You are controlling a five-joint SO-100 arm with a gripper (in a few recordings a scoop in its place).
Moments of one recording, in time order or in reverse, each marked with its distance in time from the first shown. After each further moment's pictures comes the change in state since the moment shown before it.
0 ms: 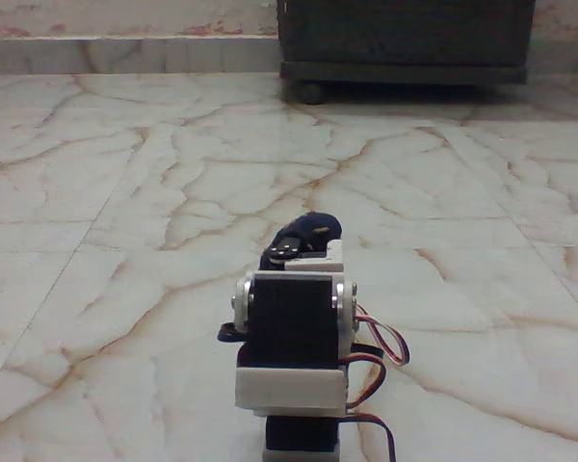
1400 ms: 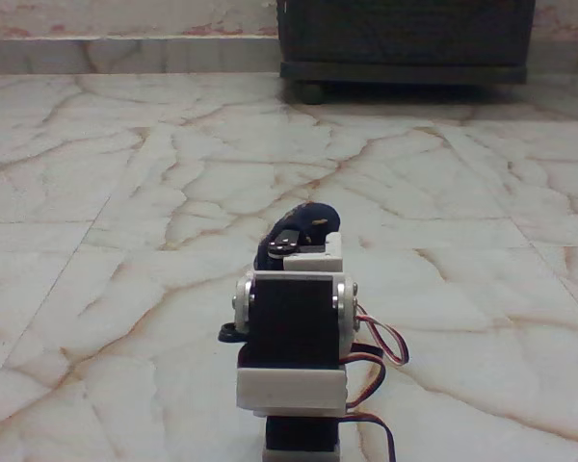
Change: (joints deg) arm -0.4 0.0 0.0 -2.4 0.5
